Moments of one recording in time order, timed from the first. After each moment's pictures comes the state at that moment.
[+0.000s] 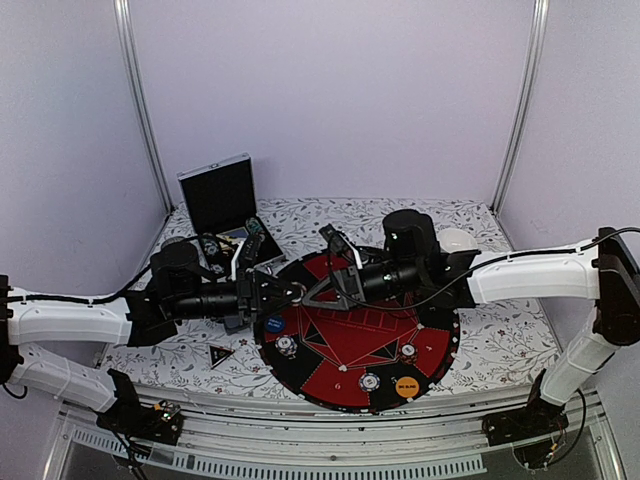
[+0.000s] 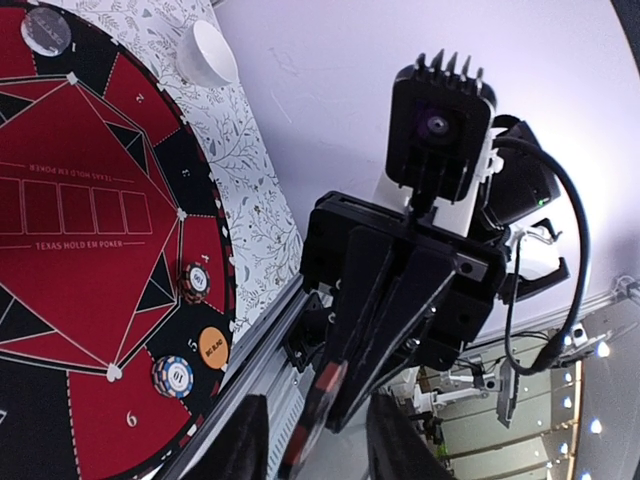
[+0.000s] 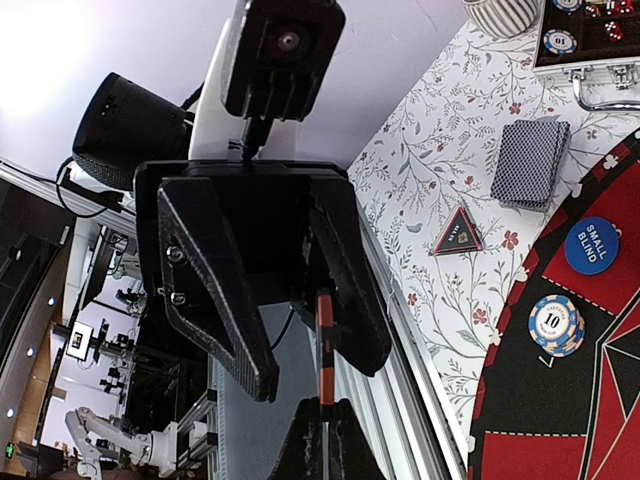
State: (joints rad) left arm -0.88 1.17 0.54 0.49 0.42 -1.10; right arm 0.97 1.61 1.03 0.25 -0.69 0.75
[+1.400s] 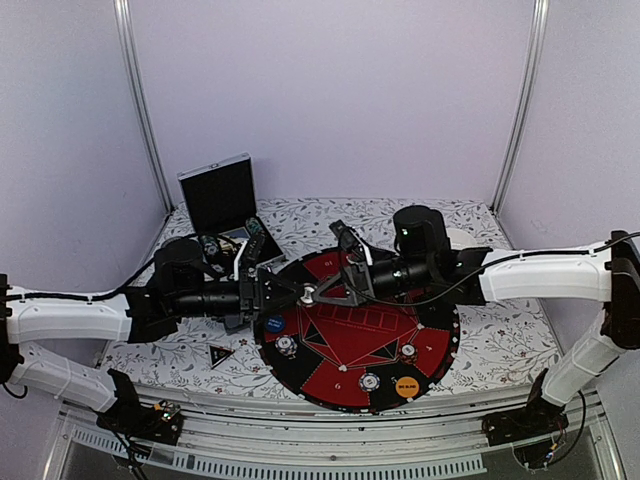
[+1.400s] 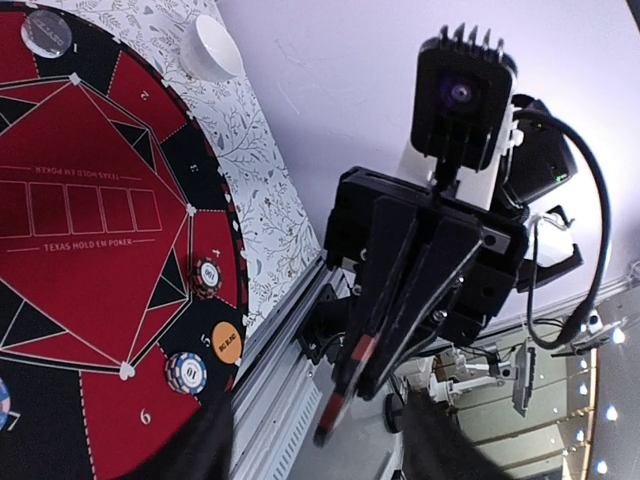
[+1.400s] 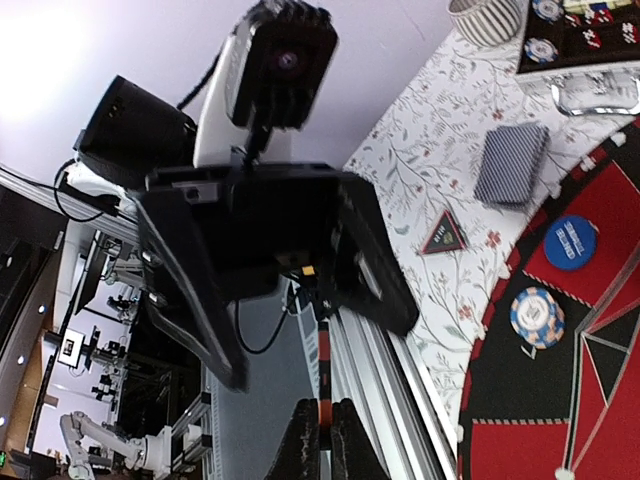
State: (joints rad) left arm -0.88 1.17 0.56 0.45 0.44 -1.04; right arm 0.94 1.59 1.04 0.22 -0.68 0.73
